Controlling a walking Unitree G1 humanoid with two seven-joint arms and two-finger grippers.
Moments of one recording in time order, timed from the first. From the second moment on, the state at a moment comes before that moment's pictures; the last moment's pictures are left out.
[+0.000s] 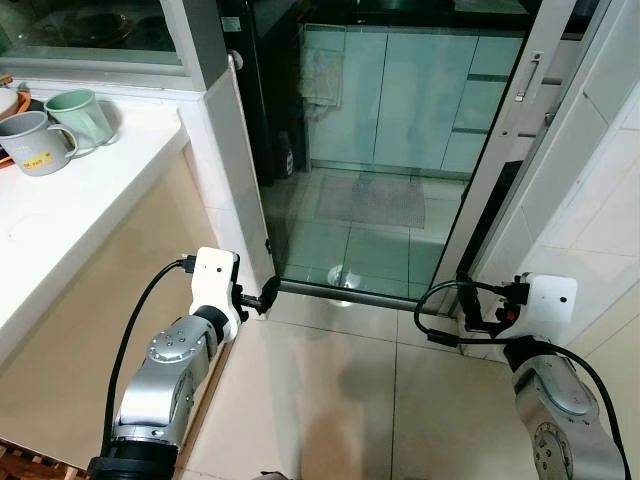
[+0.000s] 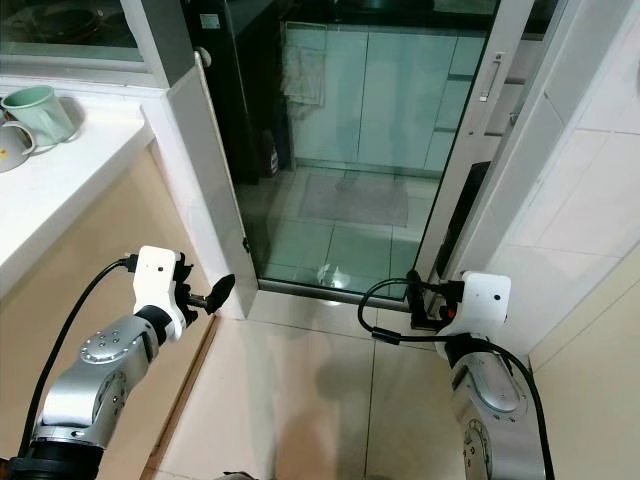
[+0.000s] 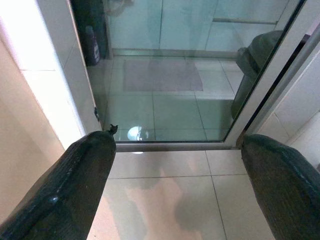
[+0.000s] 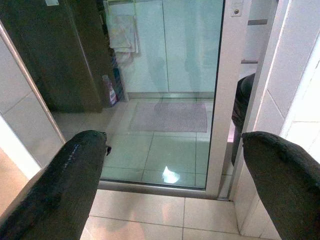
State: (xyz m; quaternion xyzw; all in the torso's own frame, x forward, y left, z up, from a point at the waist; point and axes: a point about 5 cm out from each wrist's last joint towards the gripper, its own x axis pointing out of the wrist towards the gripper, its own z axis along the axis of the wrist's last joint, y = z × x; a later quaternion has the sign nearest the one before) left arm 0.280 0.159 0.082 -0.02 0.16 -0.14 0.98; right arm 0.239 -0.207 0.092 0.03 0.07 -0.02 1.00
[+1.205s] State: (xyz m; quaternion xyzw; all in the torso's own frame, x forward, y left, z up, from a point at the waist) left arm 0.286 0.146 0.106 0.04 0.06 -0.22 0.97; right arm 0.248 -0.192 0.068 0.00 0.10 -0.04 0.99
